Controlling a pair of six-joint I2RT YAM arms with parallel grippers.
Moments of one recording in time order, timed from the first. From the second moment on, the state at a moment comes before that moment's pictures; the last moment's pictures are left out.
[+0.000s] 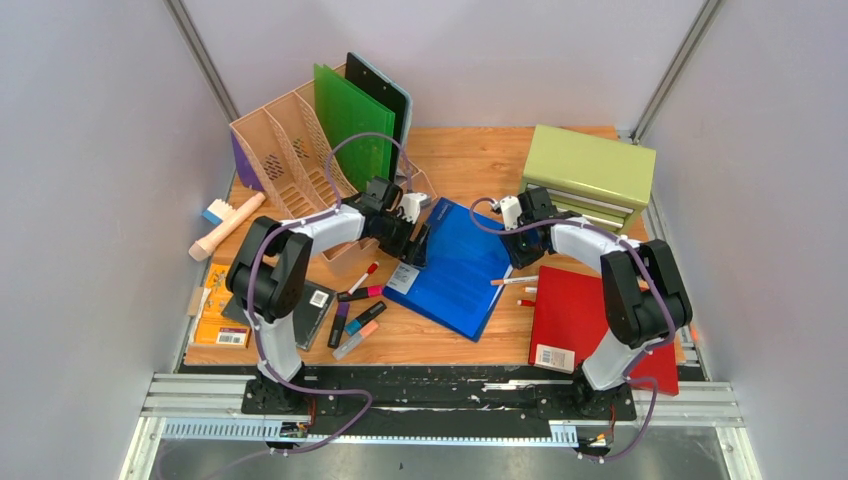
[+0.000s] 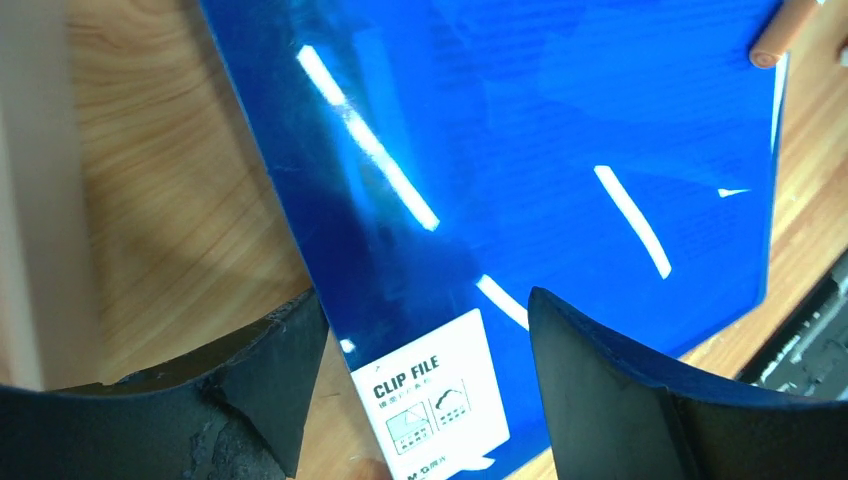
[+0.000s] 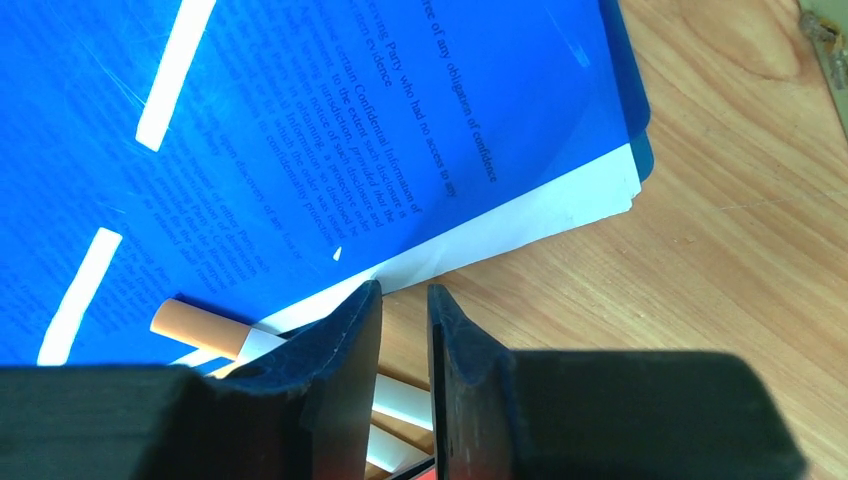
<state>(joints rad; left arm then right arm) -0.49 1.87 1.19 -0.37 0.45 0.01 0.30 1.69 0.98 -0.42 -0.14 -0.28</state>
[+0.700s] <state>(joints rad) -0.43 1.88 1.16 -0.32 0.66 -0.15 0.40 1.70 0.98 -0.41 0.01 -0.21</state>
